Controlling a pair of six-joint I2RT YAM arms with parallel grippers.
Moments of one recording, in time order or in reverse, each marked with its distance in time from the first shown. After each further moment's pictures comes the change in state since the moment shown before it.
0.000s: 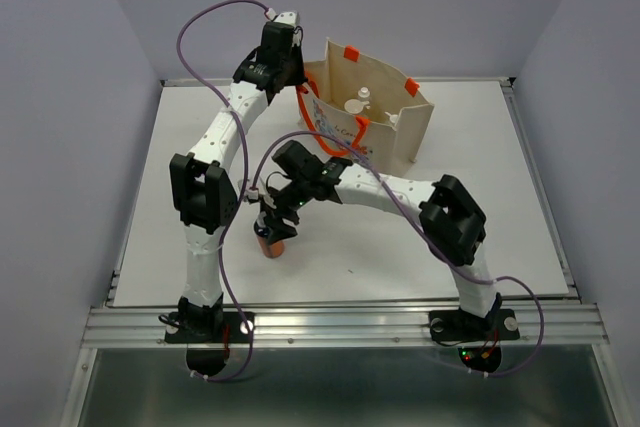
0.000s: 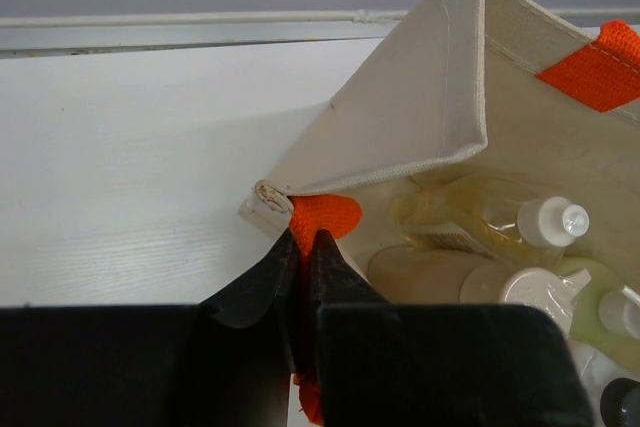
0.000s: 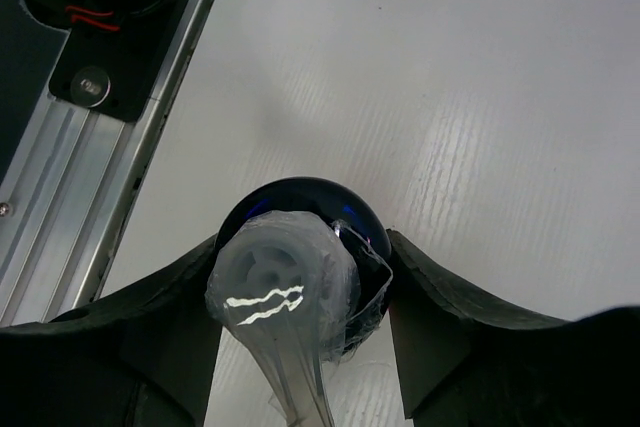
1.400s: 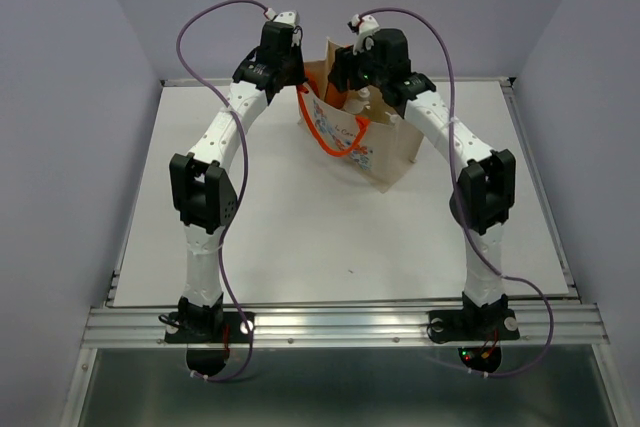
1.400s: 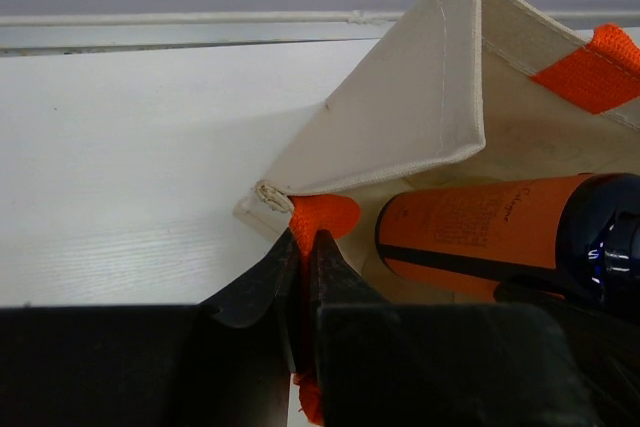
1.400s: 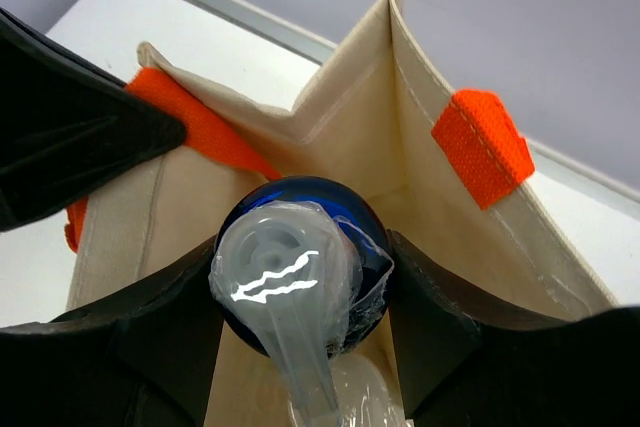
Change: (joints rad) left arm 0.002 0.000 0.000 0.003 0.011 -0.011; right arm -0.528 0.029 0.378 0.173 0.629 0.652
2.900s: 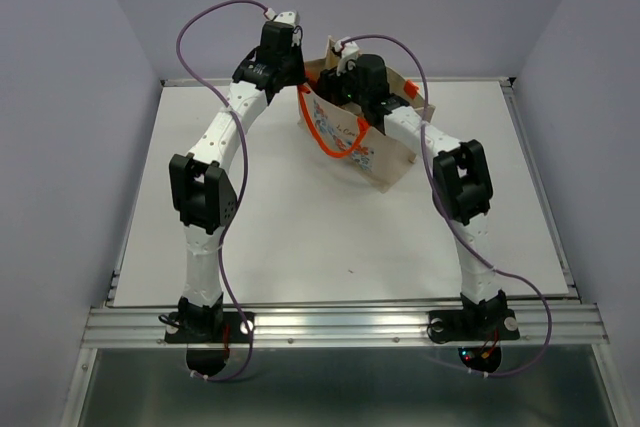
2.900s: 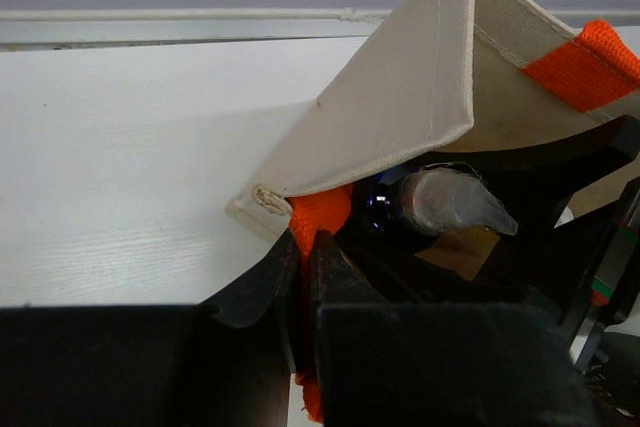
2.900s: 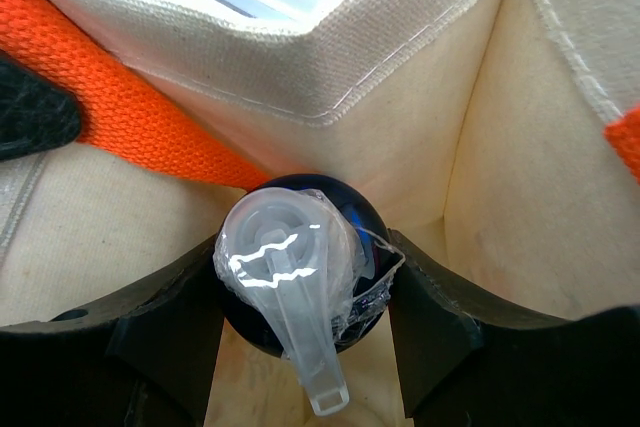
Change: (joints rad) left arm -0.001 -0.004 0.000 -0.005 0.010 -0.012; right arm 0.019 0.178 -0.079 0.325 -0.044 -0.035
